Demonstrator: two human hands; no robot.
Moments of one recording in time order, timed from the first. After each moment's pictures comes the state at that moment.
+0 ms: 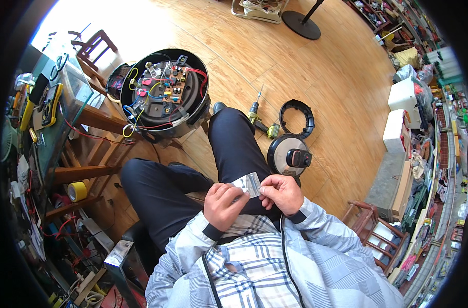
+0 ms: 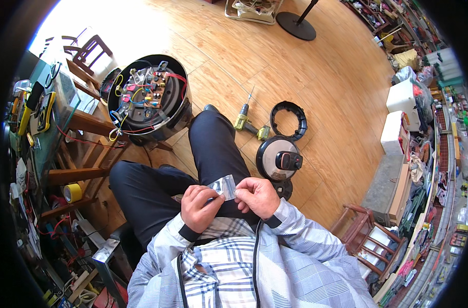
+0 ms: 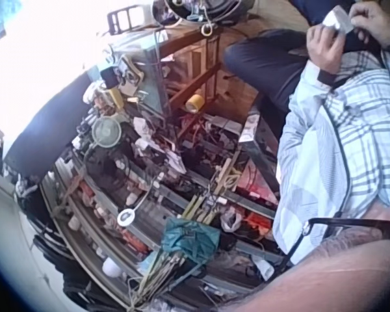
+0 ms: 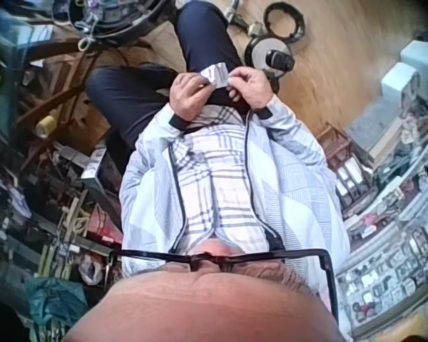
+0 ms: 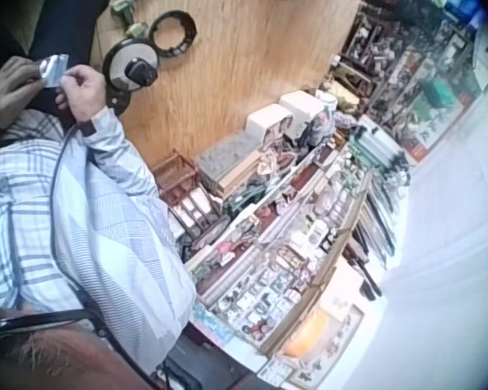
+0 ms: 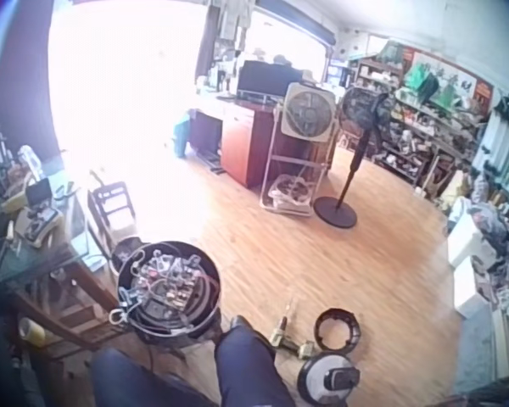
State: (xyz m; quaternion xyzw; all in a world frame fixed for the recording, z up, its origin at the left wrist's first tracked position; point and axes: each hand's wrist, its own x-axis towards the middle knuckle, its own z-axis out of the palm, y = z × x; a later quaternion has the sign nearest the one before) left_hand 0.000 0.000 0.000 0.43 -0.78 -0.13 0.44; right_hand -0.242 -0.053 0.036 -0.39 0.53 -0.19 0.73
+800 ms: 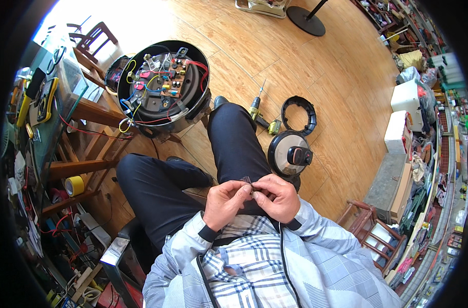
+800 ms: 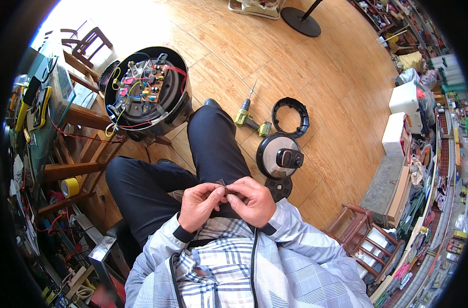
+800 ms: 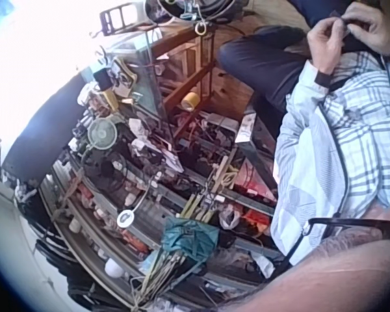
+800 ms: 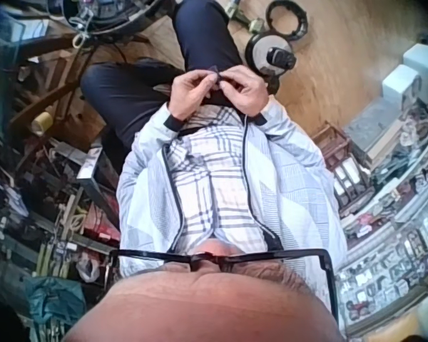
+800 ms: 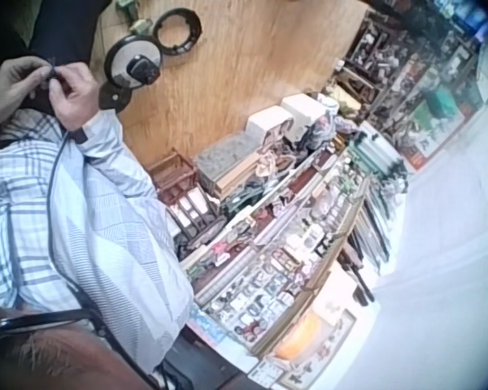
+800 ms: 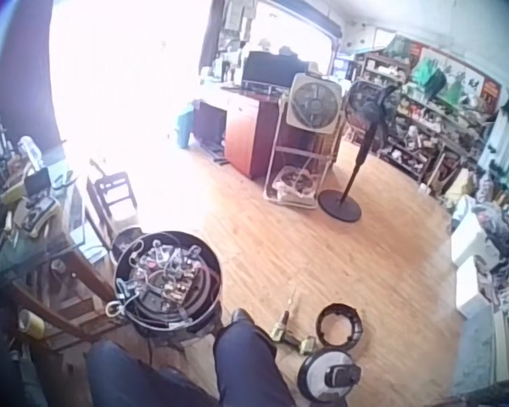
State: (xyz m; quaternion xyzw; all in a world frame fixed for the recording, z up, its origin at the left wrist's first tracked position) left_hand -0.023 0.003 -0.007 0.49 -0.29 -0.69 0.46; right_hand -0.232 -0.045 0.037 -0.69 0.42 -0.27 0.53
